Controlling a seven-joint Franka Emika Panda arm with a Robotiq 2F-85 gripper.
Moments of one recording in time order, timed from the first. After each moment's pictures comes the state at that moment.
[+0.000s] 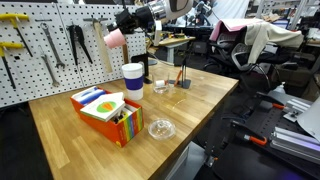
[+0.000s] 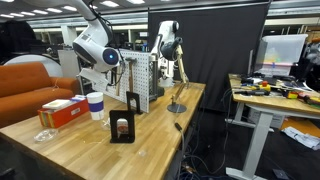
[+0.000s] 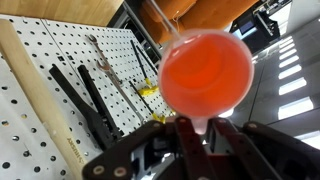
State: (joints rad) arm 0.10 0.39 0.11 -1.97 1.76 2.21 -1.72
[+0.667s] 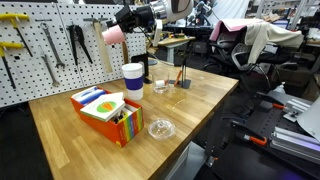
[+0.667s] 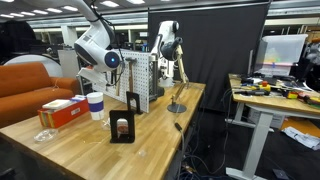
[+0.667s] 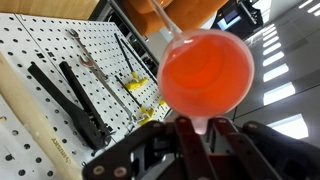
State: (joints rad) arm 0.10 0.39 0.09 -1.98 1.80 2.11 -1.72
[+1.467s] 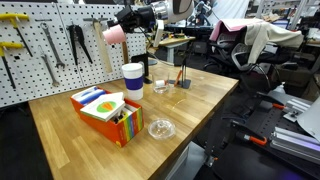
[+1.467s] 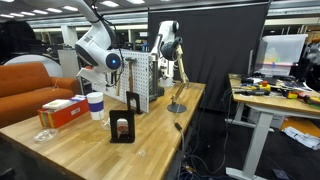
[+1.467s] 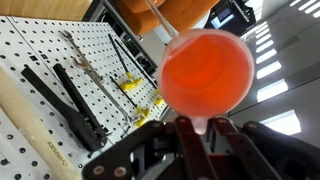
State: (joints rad) arm 0.10 0.39 0.08 -1.99 1.80 2.06 -1.72
